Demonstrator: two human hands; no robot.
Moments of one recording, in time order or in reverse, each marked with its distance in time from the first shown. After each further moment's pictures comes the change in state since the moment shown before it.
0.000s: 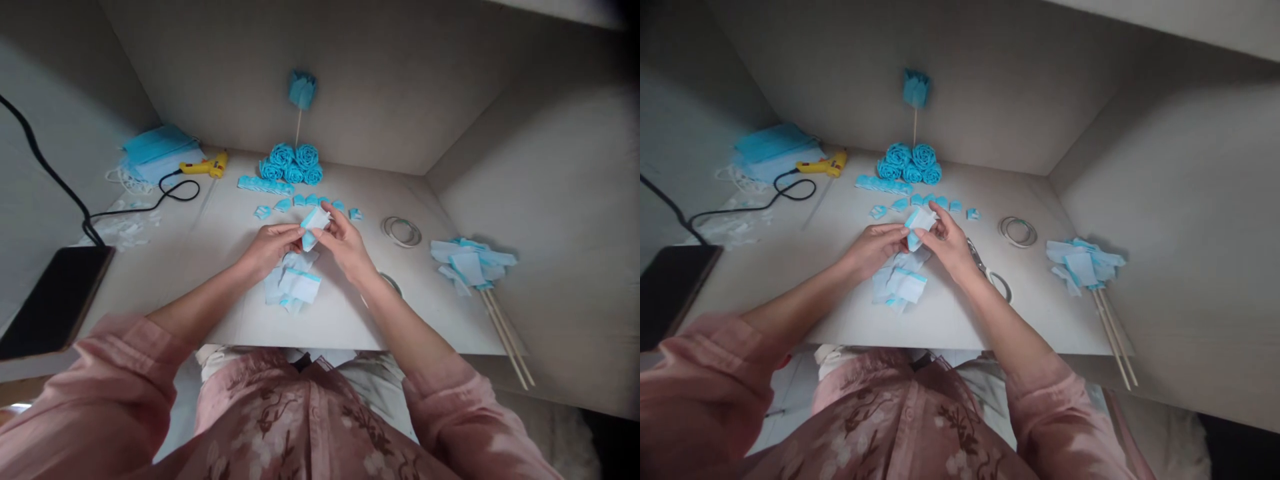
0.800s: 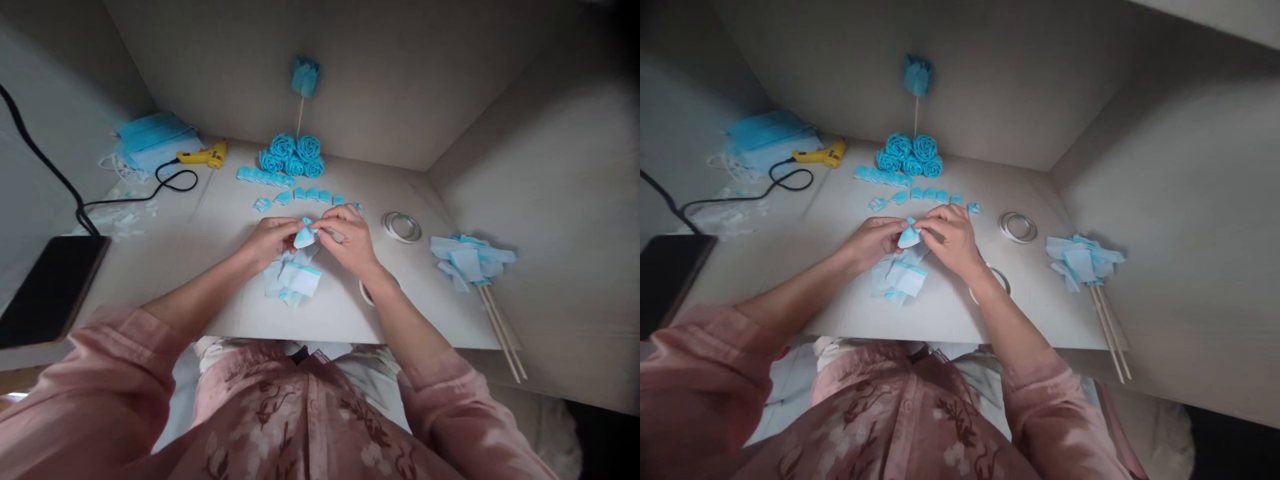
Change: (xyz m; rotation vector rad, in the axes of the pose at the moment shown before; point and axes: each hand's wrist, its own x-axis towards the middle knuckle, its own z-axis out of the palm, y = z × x) left_hand 0.001 0.002 -0.002 -0.006 -0.015 -0.075; right_hand 0.001 -0.008 -0.015 -0.740 0.011 -0.644
